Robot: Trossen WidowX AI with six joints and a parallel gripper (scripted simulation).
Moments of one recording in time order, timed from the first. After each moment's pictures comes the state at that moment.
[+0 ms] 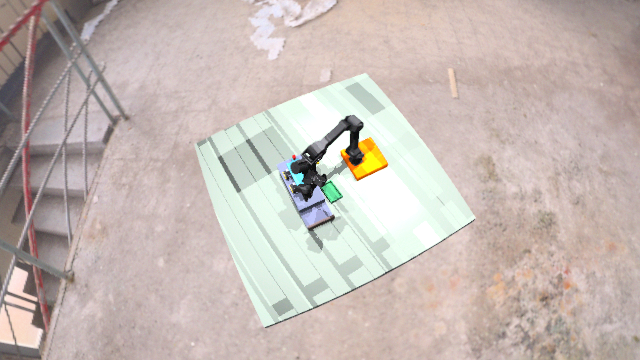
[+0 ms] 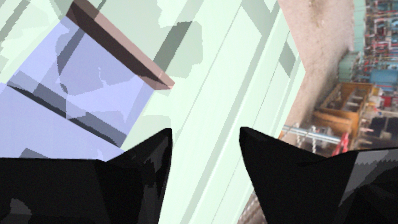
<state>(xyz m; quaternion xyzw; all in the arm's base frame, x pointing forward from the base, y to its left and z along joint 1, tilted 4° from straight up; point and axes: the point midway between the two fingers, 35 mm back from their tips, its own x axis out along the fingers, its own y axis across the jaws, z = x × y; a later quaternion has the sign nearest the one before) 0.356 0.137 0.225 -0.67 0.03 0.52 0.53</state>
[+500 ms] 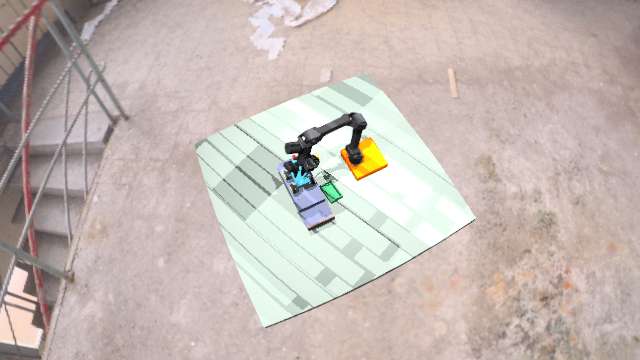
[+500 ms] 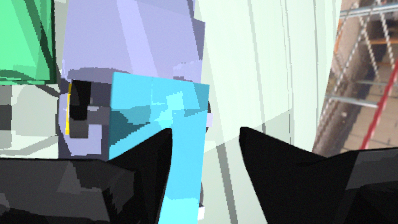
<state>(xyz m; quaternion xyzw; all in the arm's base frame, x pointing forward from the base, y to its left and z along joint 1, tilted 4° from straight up) 0.331 -0.001 0.201 -0.59 0.28 0.43 0.62</state>
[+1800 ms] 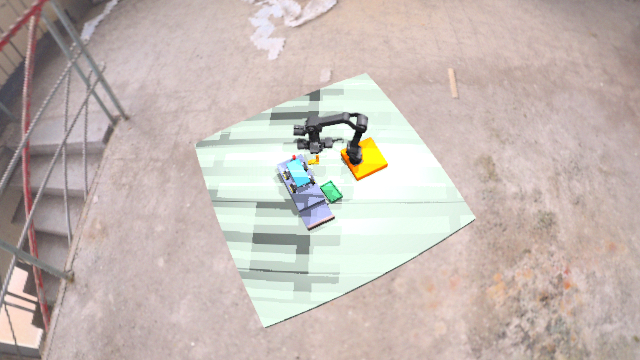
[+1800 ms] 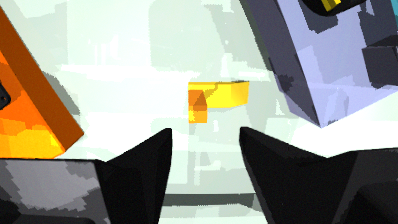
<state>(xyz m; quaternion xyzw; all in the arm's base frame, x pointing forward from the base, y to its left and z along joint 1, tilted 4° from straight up) 0.180 -0.130 0.103 -0.36 0.58 0.36 0.64</state>
